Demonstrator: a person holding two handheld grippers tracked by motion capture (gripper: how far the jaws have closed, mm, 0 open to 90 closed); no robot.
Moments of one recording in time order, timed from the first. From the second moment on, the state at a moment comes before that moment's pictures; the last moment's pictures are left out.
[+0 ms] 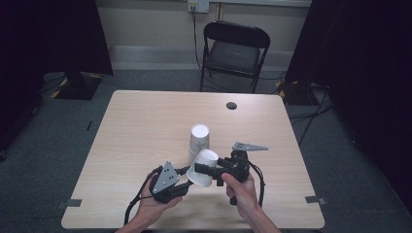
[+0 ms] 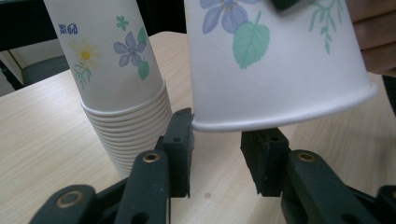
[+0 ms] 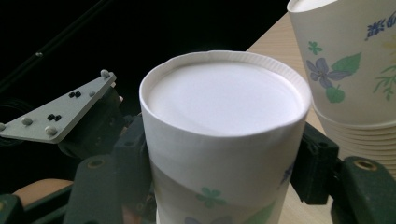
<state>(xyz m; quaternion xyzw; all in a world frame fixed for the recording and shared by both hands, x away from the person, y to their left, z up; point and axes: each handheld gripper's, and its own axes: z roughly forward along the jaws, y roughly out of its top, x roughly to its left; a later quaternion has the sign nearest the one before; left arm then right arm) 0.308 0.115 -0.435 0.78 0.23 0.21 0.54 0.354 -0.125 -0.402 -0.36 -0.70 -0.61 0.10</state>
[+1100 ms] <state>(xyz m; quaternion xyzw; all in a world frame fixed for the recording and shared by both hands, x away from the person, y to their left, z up) 0.307 0.119 -0.432 0.78 0.24 0.22 0.54 0.355 -0.119 -0.413 -0.38 -0.68 -0.60 0.16</state>
